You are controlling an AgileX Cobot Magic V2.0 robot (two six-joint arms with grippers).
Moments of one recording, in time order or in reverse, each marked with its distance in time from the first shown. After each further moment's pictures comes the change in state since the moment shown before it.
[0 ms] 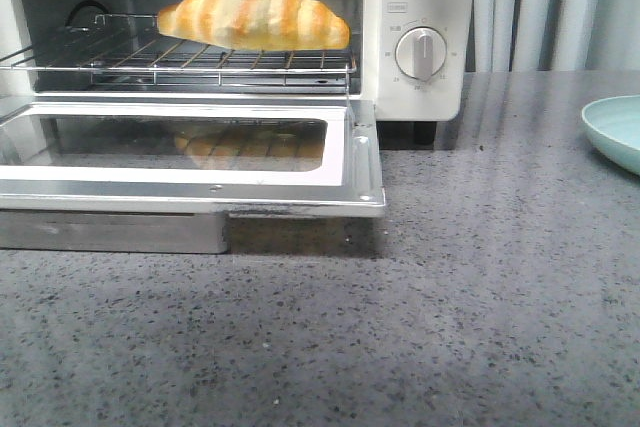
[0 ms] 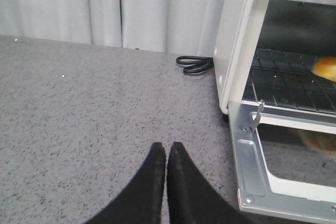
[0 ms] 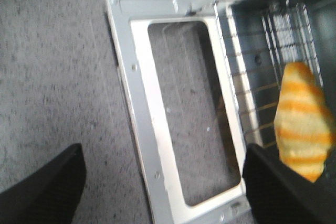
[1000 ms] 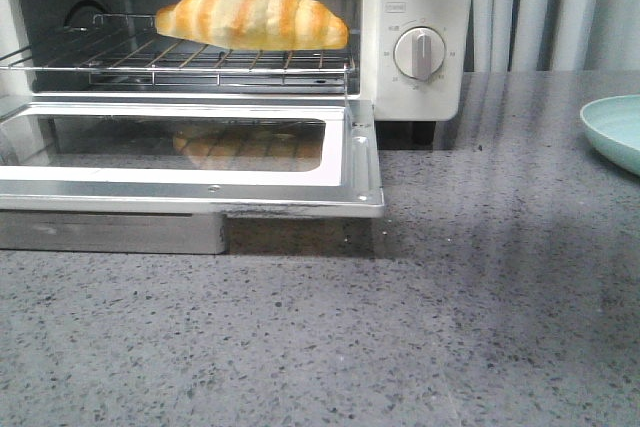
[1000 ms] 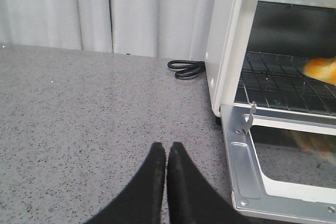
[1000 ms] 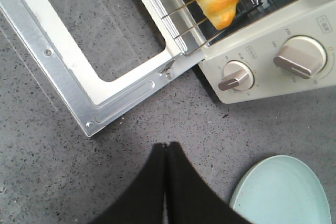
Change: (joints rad) left arm 0.000 0.000 0.036 0.000 -0.056 0.000; right arm -0.162 -0.369 0.428 -0.058 0.000 0.236
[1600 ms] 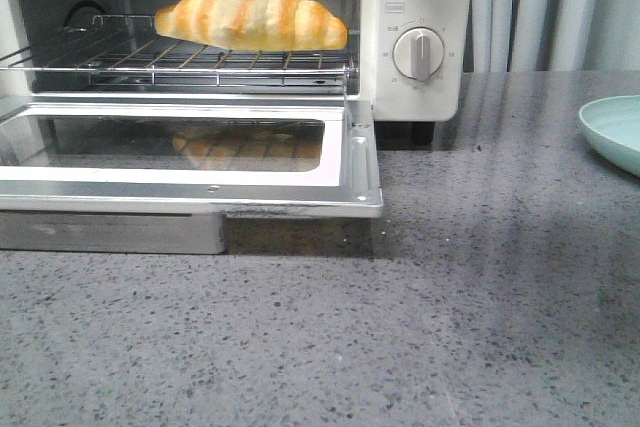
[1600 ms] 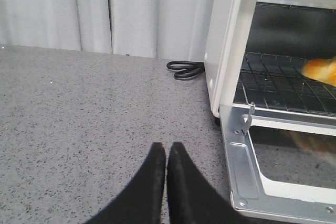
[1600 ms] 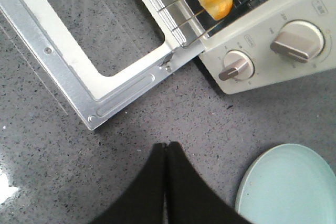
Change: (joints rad) left arm 0.000 0.000 0.000 0.000 -0.002 0.000; right arm -0.057 -0.038 0.000 0.065 0.000 0.004
